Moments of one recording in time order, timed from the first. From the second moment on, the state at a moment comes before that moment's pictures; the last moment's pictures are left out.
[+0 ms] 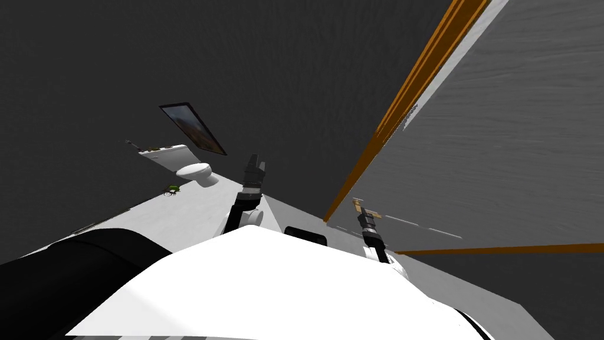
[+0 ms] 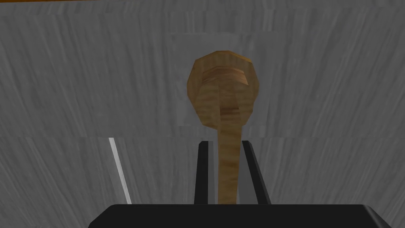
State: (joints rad) arm -0.12 -0.34 -0.11 -0.43 0.00 -0.98 -0.32
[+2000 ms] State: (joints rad) arm 0.05 -0.45 -0.02 -0.45 0.09 -1.20 -0.48
